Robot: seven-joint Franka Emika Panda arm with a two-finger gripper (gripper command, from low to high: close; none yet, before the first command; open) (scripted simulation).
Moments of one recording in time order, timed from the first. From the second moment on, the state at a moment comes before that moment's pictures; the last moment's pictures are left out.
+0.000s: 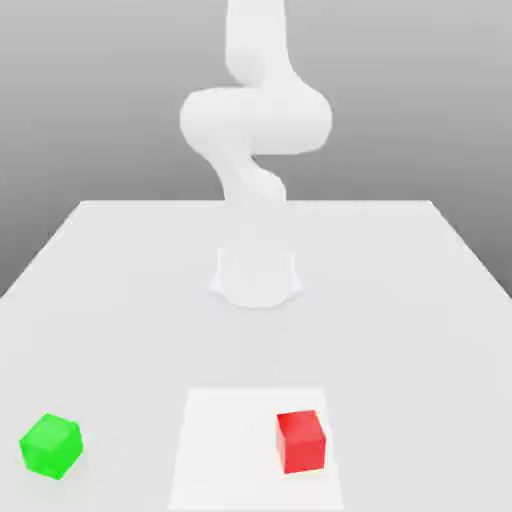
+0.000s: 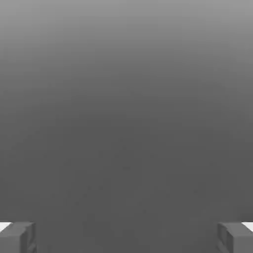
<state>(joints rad) 0.01 -0.71 0.01 -2.33 0.00 2.34 0.79</state>
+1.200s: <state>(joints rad) 0.08 0.28 0.04 -2.62 -0.04 2.89 0.77</state>
